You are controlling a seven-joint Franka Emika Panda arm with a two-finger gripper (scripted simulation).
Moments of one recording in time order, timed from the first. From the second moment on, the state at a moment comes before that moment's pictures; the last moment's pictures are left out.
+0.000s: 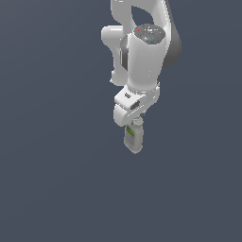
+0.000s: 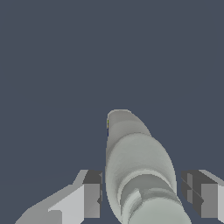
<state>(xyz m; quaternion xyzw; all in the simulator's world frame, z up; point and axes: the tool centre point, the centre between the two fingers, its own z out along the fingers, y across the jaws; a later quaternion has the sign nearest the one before) -0.012 0.062 0.232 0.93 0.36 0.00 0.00</state>
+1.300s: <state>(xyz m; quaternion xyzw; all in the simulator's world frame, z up) -0.015 0.075 0.322 0.93 0.36 0.00 0.00</state>
